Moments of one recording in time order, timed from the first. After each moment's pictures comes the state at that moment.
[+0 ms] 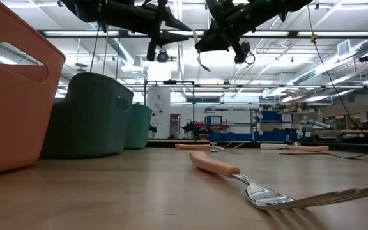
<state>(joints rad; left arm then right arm) 0.38 1.42 0.98 0.38 0.07 -0.67 -0.26 1.41 1.08 0.01 0.19 0.42</state>
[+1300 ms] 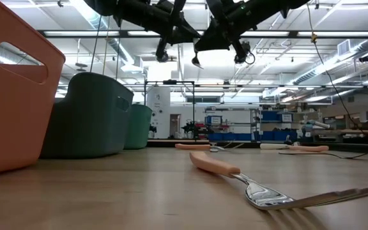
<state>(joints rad) 0.36 1.55 1.20 0.18 0.02 -0.50 -0.22 1.41 1.08 -0.01 0.22 0.41</state>
